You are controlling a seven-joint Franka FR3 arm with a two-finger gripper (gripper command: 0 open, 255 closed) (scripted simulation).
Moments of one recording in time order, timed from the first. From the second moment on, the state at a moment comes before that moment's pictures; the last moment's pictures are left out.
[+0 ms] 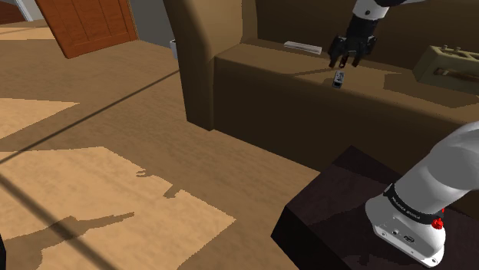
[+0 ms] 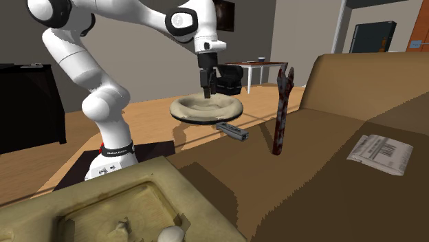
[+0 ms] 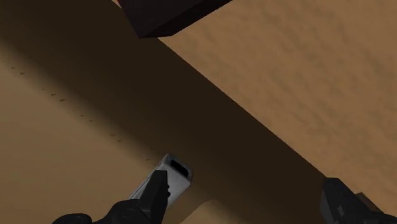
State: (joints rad) arm -0.19 -0.50 -0.07 -2.37 -0.11 1.94 0.29
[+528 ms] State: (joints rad) arm -0.28 -0.31 -0.14 -2.36 -0.12 2.10 0.40
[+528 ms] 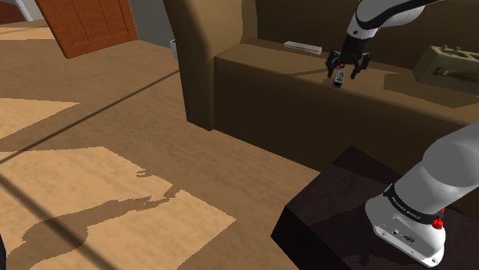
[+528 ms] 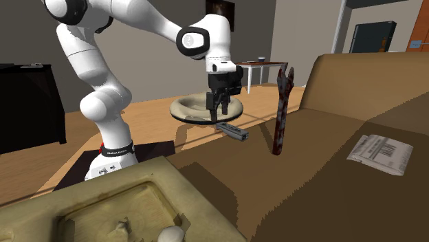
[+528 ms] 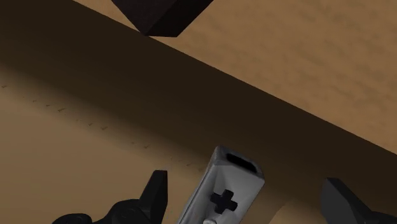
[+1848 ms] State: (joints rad) arm -0.29 -0.27 -0.15 -2.42 -0.12 2.20 0.41
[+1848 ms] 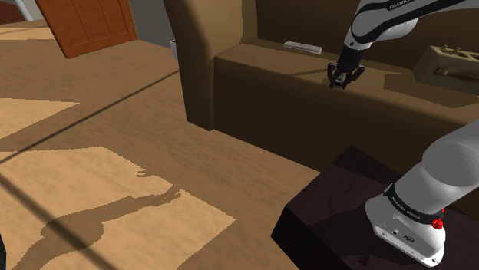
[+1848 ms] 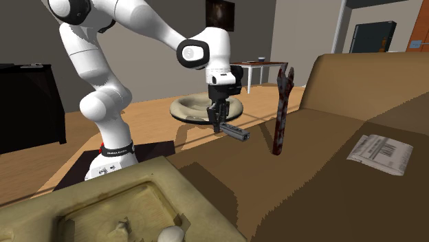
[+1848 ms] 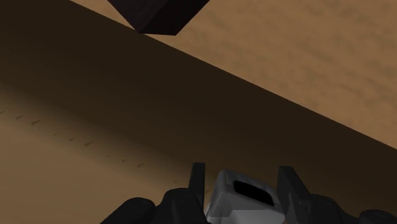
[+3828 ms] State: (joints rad) arm -0.28 -0.35 -0.13 -2.16 -0.11 1.85 0.39
